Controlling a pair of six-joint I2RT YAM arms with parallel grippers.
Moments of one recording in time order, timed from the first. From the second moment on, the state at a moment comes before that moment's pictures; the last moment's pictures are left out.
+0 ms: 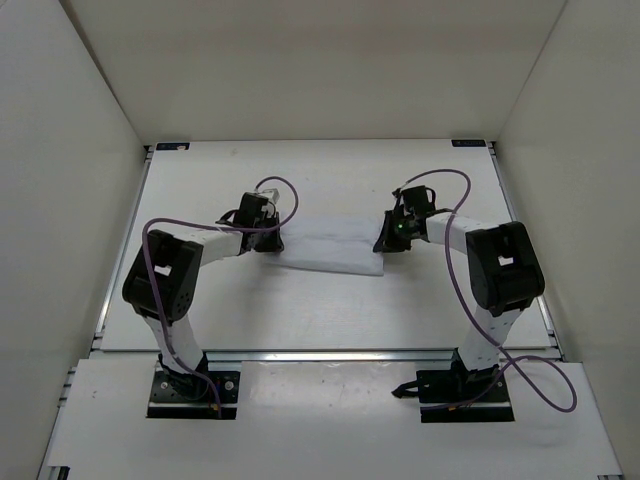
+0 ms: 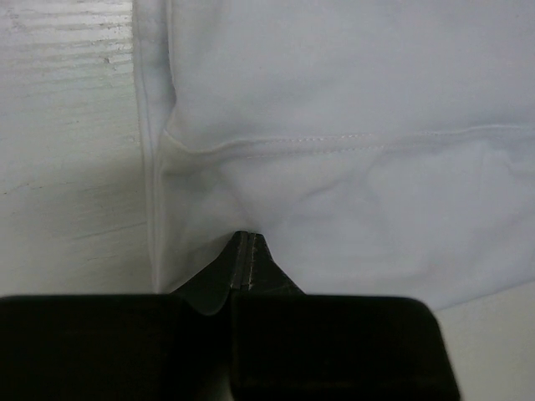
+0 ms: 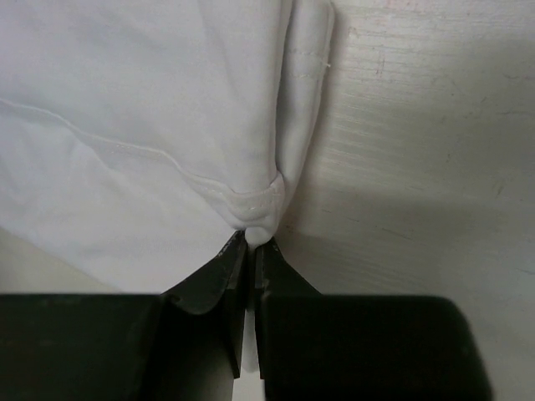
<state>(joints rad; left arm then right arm) -0.37 1.78 0.96 -0.04 0.12 -0.35 0.25 1.82 1.04 -0.23 -0.34 0.39</state>
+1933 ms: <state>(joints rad) -0.58 2.05 1.18 0.09 0.41 -0.67 0.47 1.81 1.21 -0.30 -0.41 0.46</state>
